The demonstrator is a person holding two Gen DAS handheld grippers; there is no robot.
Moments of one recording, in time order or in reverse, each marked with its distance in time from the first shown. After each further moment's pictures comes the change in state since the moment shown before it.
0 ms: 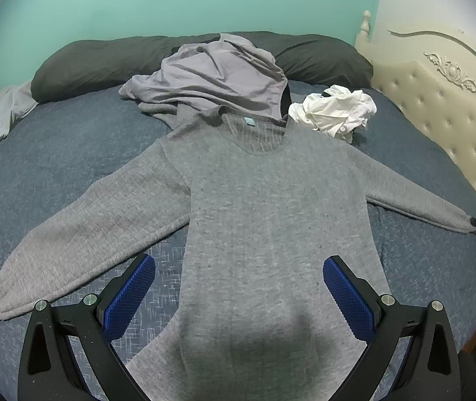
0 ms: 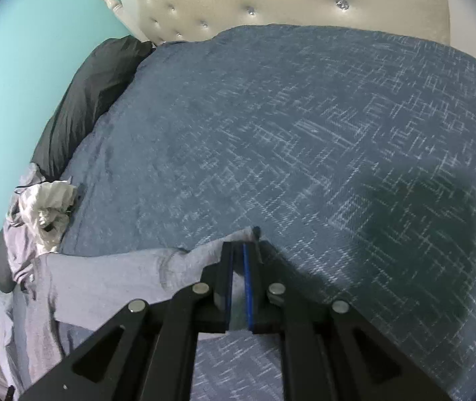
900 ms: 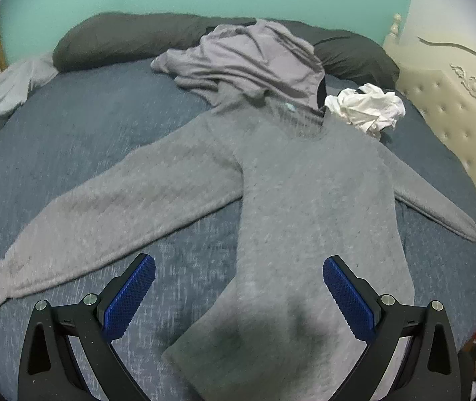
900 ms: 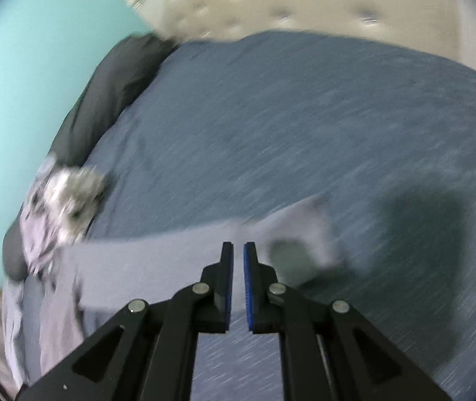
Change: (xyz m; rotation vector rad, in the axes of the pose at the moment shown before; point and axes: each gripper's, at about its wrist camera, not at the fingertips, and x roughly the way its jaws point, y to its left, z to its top) left arm -0.007 0.072 -0.017 -0.108 0.102 0.027; right arm -0.031 0.071 -0.032 -0.077 0.058 0.091
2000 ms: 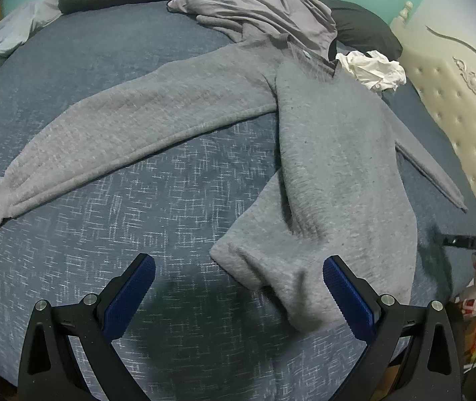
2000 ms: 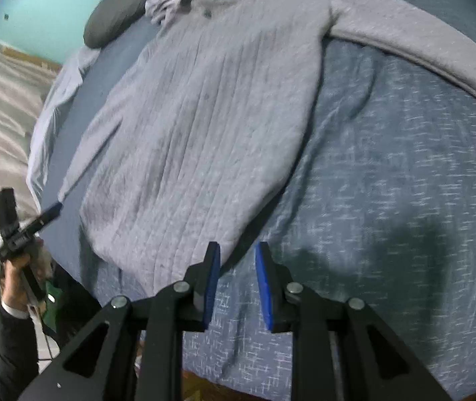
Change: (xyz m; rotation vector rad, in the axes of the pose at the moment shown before) left arm -0.017 0.074 -0.070 -0.053 0.168 -0.088; right arm 0.035 0.286 -0.296 -0.579 0.639 0.228
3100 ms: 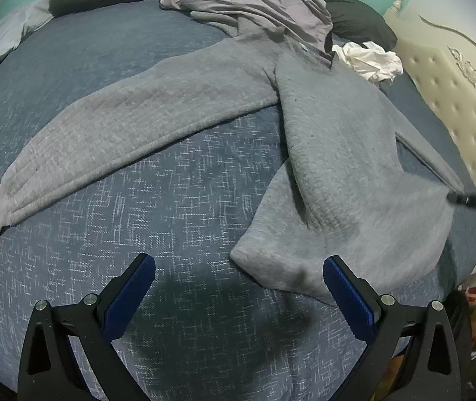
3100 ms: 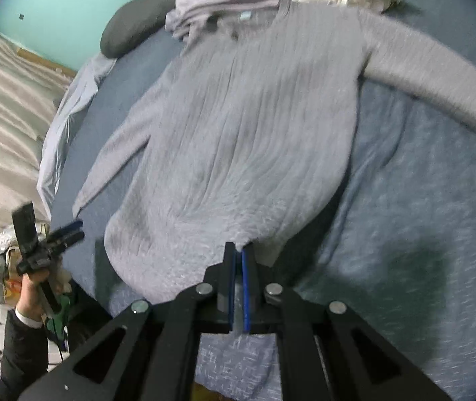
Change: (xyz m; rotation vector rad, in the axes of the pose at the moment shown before) left arm 0.010 0.005 -0.003 0.047 0.025 -0.010; right arm -0.029 0.025 0.031 -0.025 -0.115 0.039
